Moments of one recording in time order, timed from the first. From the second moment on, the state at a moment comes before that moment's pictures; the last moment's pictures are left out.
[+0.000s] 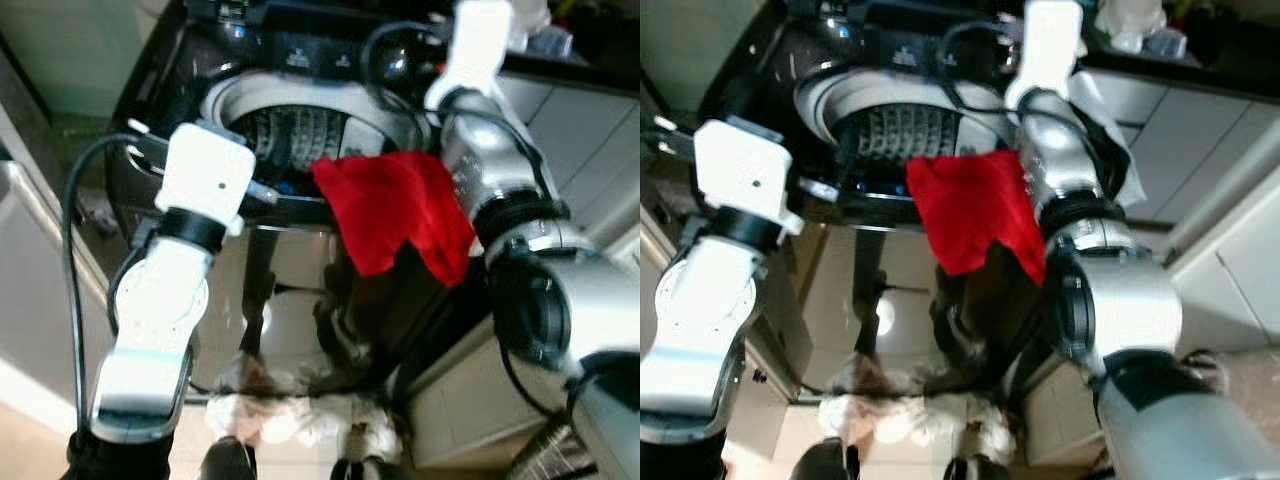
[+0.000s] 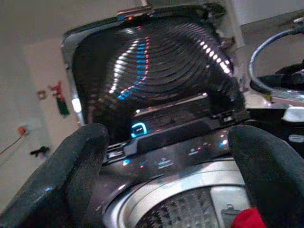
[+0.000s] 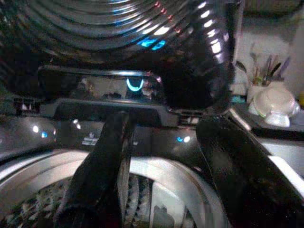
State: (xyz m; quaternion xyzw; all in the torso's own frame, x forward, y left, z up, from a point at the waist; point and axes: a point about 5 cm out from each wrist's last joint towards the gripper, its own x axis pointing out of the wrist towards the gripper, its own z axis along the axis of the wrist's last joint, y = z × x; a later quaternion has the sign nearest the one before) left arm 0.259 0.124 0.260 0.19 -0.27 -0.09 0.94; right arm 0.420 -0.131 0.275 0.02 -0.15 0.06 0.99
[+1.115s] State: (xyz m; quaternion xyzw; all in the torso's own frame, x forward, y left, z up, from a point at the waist) left arm 0.236 0.154 0.245 0.21 -0.25 -0.06 0.94; right arm 0.269 -0.137 0.121 -0.05 -0.09 0.10 0.99
